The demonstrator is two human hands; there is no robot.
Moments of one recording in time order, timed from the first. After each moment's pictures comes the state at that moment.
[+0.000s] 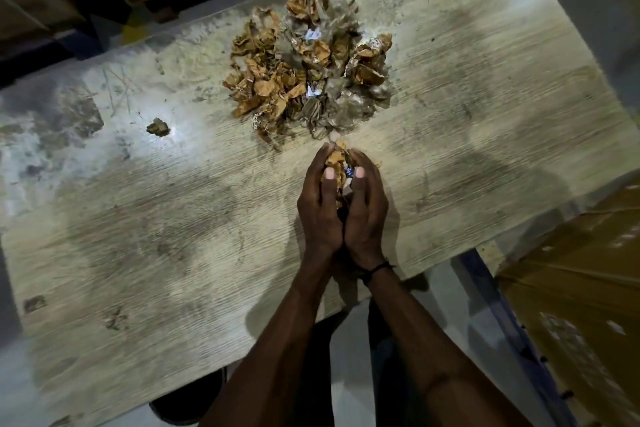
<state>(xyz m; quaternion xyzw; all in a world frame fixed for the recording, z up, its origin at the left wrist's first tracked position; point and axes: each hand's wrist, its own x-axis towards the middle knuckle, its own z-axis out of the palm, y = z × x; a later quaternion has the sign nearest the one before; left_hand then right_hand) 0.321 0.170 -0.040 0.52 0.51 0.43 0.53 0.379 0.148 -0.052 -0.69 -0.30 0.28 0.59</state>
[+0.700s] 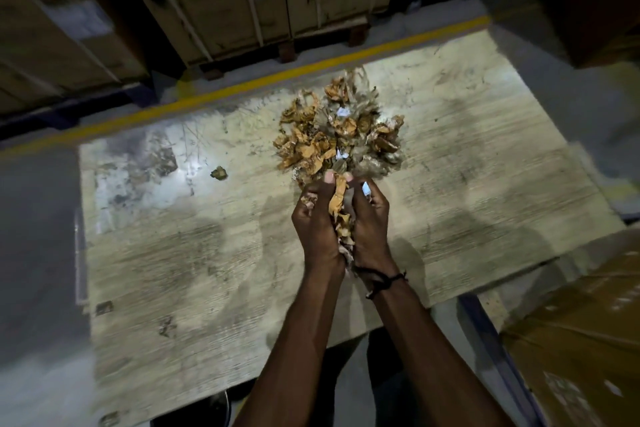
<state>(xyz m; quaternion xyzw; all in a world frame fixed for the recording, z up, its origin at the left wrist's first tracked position) 0.302 0.205 0.091 0.18 0.48 0.56 0.65 0.355 0.194 0.088 -0.51 -0.20 0.49 0.68</state>
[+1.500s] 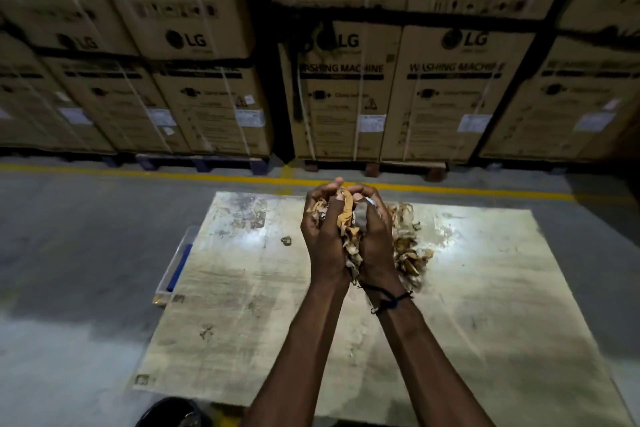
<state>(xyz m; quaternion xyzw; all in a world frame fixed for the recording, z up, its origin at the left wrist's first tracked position) 0.307 0.227 0.297 0.28 0.39 0.75 0.45 0.365 0.245 0.288 -0.36 -0.41 0.55 0.63</state>
